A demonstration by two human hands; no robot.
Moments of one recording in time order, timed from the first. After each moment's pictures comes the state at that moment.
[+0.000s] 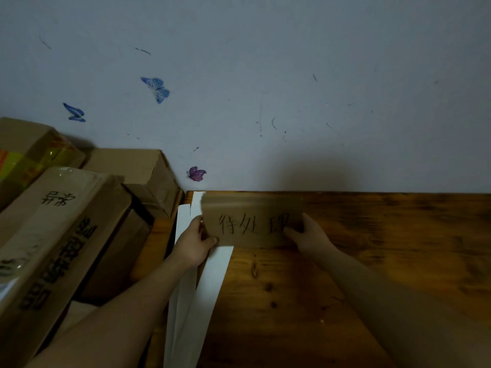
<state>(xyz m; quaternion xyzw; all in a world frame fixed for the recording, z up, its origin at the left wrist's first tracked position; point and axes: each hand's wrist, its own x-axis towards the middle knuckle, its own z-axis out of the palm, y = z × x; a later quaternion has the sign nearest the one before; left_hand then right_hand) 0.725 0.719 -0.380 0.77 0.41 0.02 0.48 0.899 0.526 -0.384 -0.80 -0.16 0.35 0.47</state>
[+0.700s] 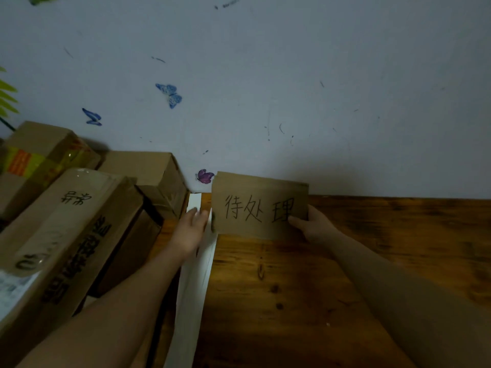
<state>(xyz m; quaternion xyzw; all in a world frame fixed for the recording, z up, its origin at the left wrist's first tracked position) 0.724 0.735 -0.351 0.72 0.49 0.04 0.49 0.910 0.543 -0.354 -0.75 -0.13 0.41 0.51</state>
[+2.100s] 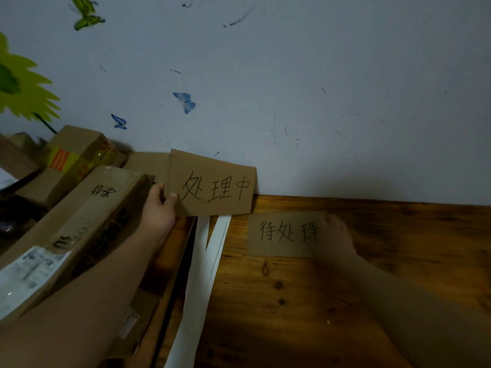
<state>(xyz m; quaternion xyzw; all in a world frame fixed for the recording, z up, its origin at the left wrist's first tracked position) 0.689 0.767 -0.305 0.63 0.50 0.28 0.52 0.911 0.510 -0.380 -0.93 -0.29 0.23 0.07</state>
